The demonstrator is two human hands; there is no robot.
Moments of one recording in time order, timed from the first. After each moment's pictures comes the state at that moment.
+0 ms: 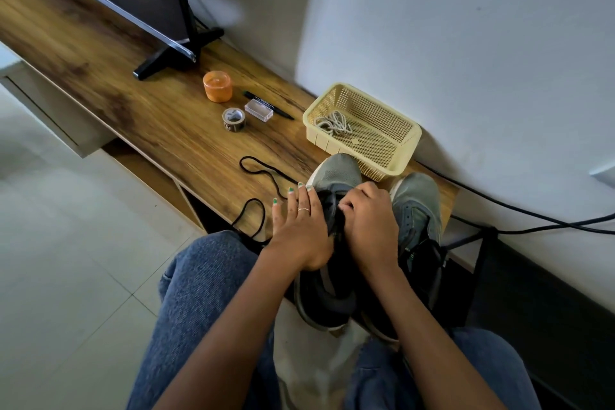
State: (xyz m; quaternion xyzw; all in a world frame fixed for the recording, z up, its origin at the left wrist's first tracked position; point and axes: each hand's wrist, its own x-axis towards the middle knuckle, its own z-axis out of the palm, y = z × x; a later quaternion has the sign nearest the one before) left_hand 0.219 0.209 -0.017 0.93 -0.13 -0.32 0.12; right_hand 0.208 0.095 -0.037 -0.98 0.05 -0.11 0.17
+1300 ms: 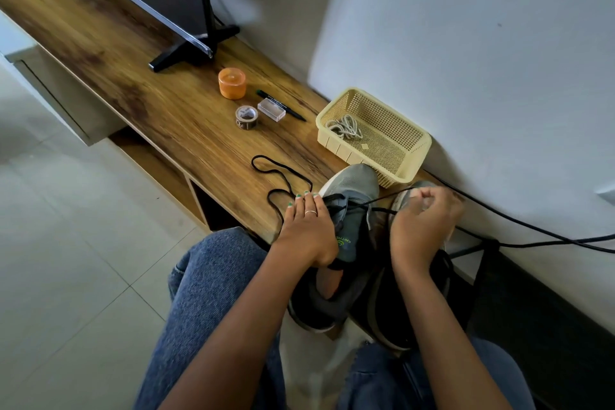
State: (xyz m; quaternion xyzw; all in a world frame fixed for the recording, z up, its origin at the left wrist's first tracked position) left_hand 0.224 0.216 -0.018 0.92 -0.13 -0.34 0.15; right_hand 0.211 0.083 -0.005 -0.81 0.32 -0.30 0.38
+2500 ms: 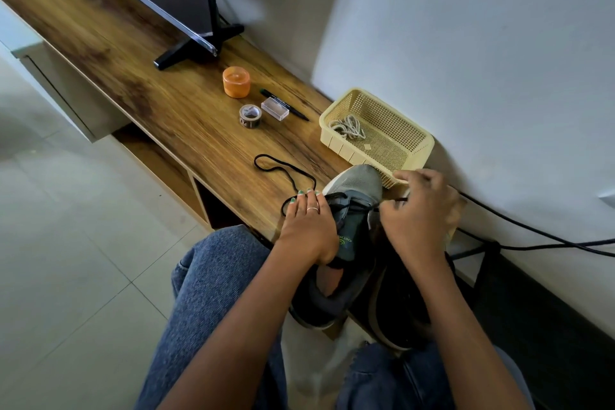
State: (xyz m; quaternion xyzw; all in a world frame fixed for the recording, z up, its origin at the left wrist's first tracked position) left_hand 0.225 0.216 -0.020 0.93 -0.13 -0.32 0.13; right_hand 0.211 0.081 0.015 -0.96 0.20 -0.11 0.15
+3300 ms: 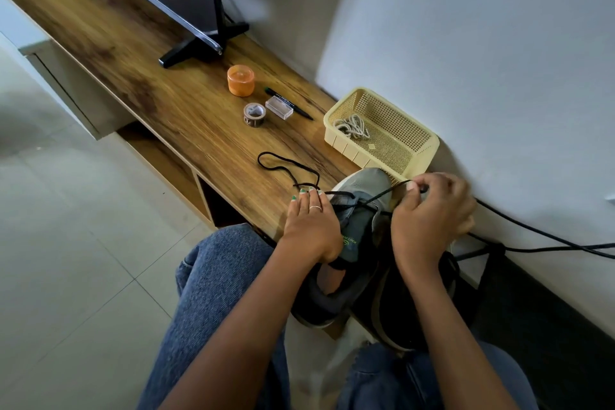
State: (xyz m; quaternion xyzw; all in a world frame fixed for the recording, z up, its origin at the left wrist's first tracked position) left_hand 0.227 0.215 -0.022 0.93 -0.13 -0.32 0.13; right_hand 0.211 0.089 0.005 -0.91 0.27 -0.27 0.18
